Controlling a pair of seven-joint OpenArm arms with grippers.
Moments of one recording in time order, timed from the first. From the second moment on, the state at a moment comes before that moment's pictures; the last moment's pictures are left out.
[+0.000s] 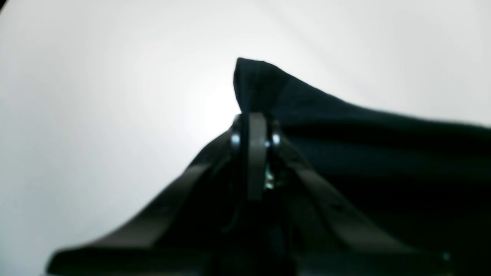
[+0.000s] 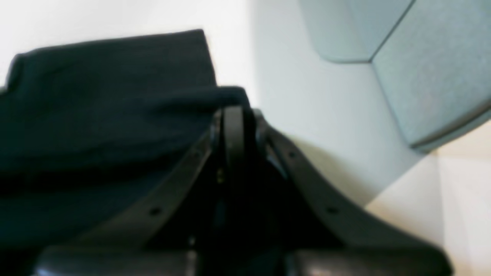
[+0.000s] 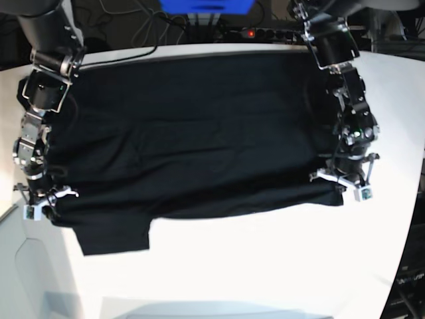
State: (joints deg) left arm -3.6 -8.0 -21.7 90.2 -11.6 -6.5 38.8; right arm 19.7 17.4 24.5 50.5 -2.6 25.7 -3.5
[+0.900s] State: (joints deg) left arm 16.5 -5.9 -25.1 102.4 -22.0 -6.7 38.1; right arm -0.2 22.0 24.5 60.8 9.5 26.3 -5.0
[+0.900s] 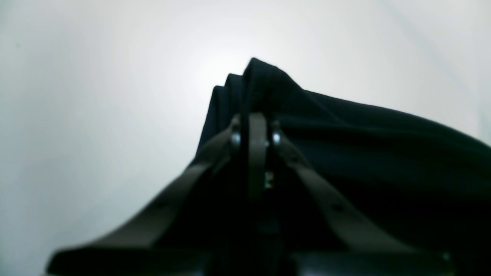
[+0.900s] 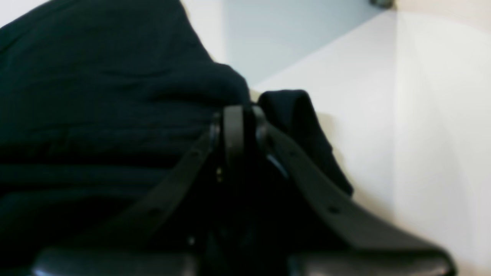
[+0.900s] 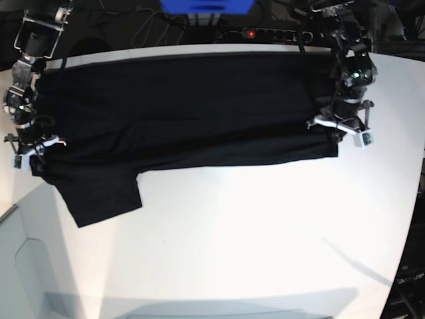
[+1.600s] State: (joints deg) left arm 16.5 -5.9 -24.7 102.4 -22.2 -6.7 37.9; right arm 10.2 21.6 17.2 66.2 9.5 26.2 -16.2
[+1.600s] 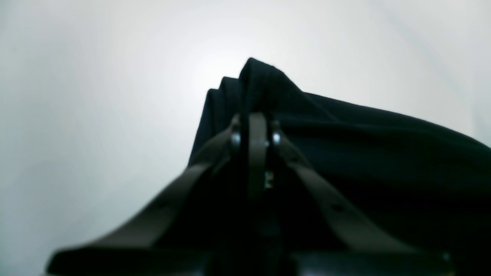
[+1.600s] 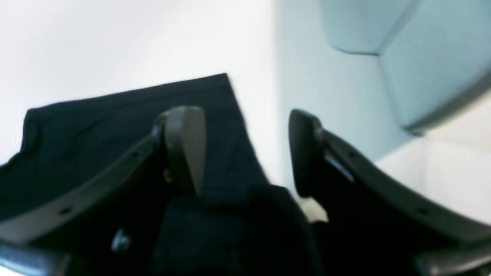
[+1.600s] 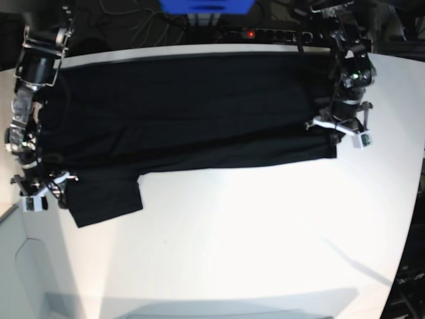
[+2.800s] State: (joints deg) left arm 16.5 -5.9 -24.6 102.5 -22.2 -6.7 38.4; right arm 18.5 22.5 12.3 49.9 2.6 26.2 -17.5
